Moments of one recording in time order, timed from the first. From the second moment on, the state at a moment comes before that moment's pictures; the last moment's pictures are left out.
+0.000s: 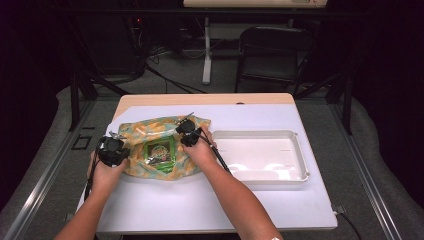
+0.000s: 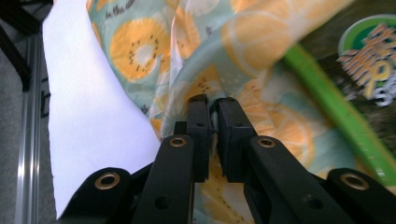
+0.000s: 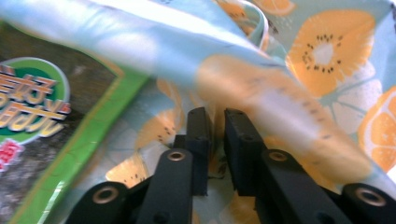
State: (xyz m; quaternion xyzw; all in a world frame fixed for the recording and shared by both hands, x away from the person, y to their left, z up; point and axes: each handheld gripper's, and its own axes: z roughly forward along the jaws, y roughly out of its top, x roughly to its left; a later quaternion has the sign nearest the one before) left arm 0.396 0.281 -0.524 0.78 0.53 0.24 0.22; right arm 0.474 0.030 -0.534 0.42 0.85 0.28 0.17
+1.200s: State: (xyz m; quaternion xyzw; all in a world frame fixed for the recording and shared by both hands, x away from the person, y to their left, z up) left arm 0.389 0.250 -0.463 0.78 0.49 0.24 0.30; right arm 0.442 0.027 -0.482 0.36 0.84 0.37 0.16
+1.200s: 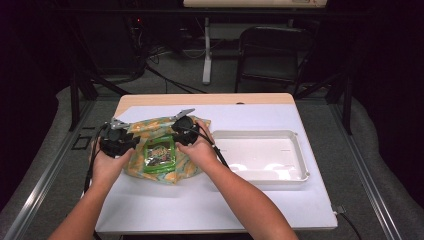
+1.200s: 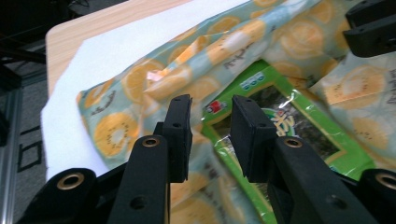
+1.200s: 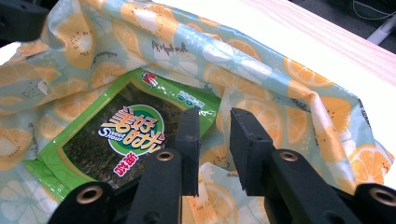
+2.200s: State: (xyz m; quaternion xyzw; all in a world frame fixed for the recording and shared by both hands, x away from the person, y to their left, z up) left arm 0.449 0.238 -0.522 0.80 0.50 0.21 0.24; right arm 0.444 0.032 -0.491 0.36 0.85 0.36 0.16
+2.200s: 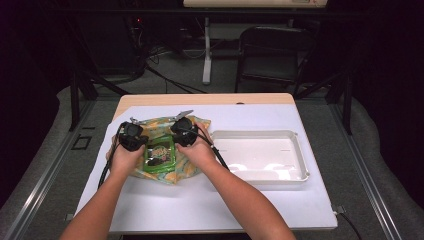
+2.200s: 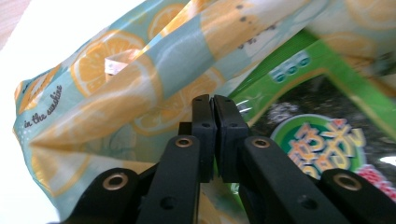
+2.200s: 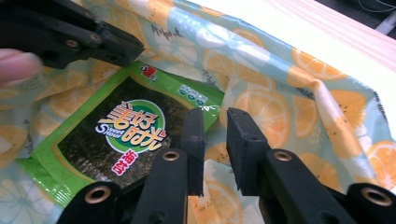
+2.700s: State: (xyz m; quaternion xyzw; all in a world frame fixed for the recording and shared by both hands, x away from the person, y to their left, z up) left arm 0.465 0.256 -0.538 0.79 0.54 0.21 0.22; right arm 0.441 0.040 -0.502 0.35 0.85 0.35 0.15
